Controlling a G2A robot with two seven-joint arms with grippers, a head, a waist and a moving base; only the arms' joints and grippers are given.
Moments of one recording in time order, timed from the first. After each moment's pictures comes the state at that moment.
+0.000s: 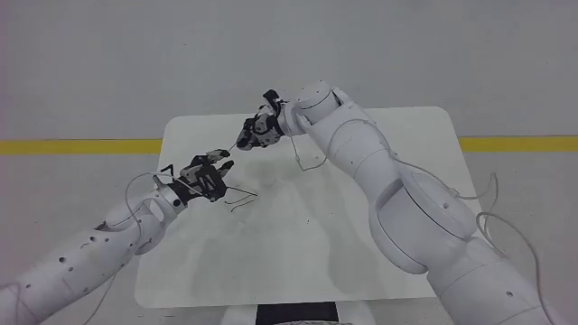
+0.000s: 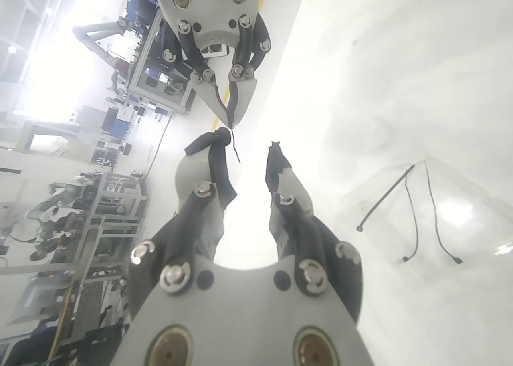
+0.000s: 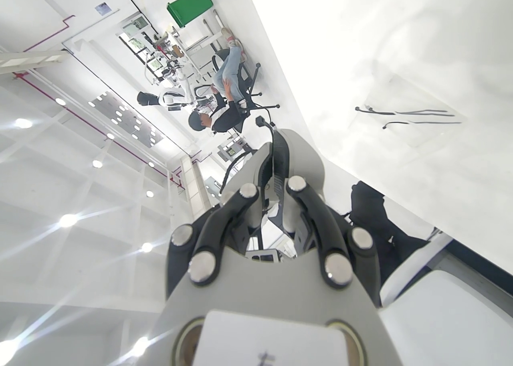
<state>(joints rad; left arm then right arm) 1.16 -0.55 -0.62 -1.65 1.57 0.15 0.28 -0.34 -1.81 0.57 -0.22 0.48 0.34 1.02</state>
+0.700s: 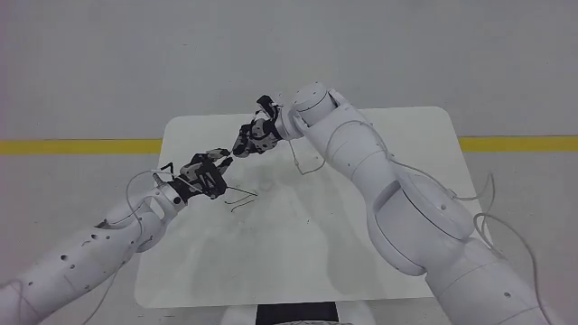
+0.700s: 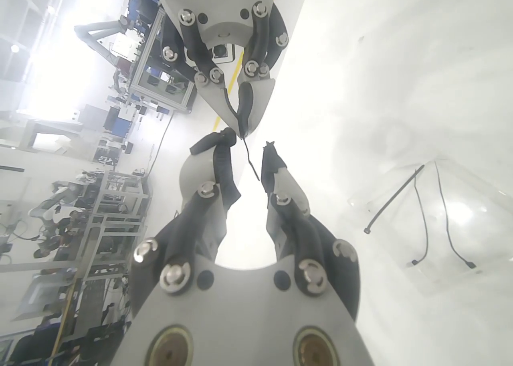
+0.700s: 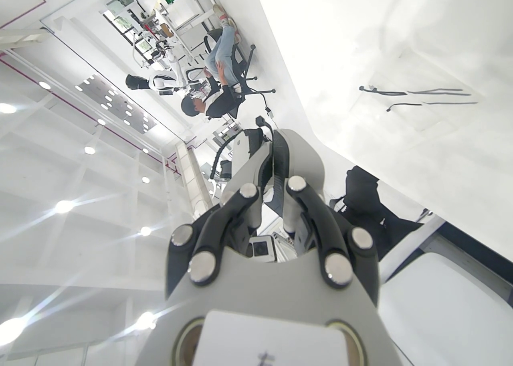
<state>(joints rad) 1.15 -0.56 -0.62 -1.63 1.57 0.15 0.28 -0.35 -1.83 0.57 -0.22 0.46 0.34 1.08</state>
